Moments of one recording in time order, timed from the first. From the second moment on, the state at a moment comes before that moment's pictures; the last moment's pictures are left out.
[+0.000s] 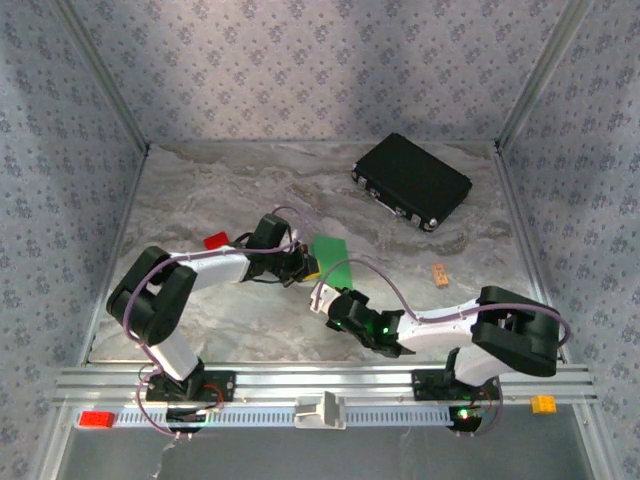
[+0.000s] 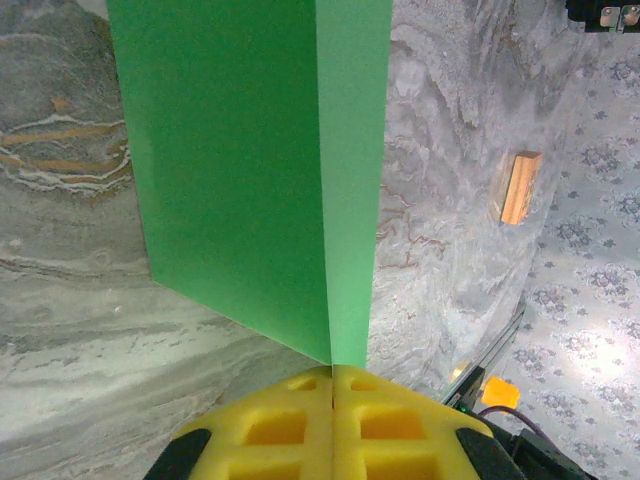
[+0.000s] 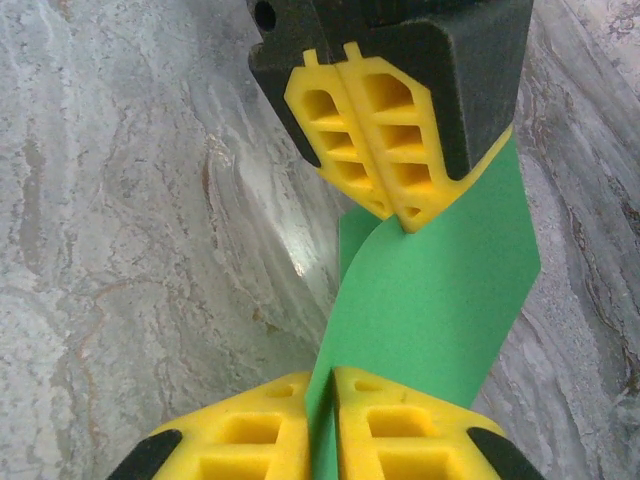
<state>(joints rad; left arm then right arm) -0.62 1.66 0.81 -0.01 0.60 -1.01 1.20 1.44 0.46 0.31 0.54 -0.19</state>
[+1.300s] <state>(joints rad) -0.49 1.66 1.06 -0.28 0.56 -0.79 0.79 1.51 0.59 0.21 -0.40 0.26</state>
